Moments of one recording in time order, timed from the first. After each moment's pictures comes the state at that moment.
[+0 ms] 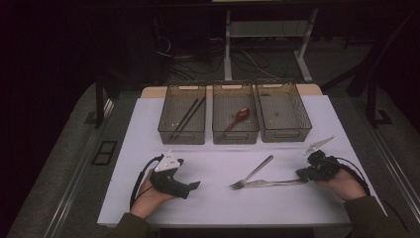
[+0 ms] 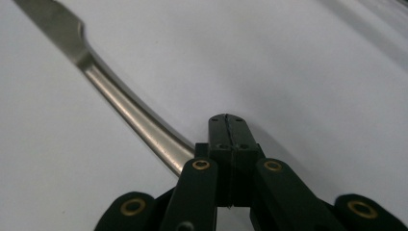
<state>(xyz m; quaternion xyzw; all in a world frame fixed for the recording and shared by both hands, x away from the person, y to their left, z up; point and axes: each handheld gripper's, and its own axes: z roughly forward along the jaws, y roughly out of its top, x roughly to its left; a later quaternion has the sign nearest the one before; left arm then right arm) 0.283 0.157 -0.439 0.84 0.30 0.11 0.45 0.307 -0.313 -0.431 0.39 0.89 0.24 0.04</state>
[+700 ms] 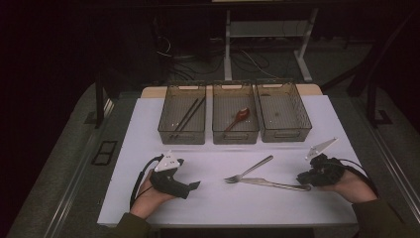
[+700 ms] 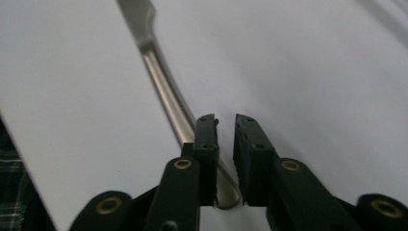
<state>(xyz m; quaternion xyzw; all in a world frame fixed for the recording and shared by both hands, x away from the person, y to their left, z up) 0.283 0.158 -0.438 0.84 0.29 0.11 0.45 0.296 -0.308 -0.412 0.32 0.92 0.24 0.02</state>
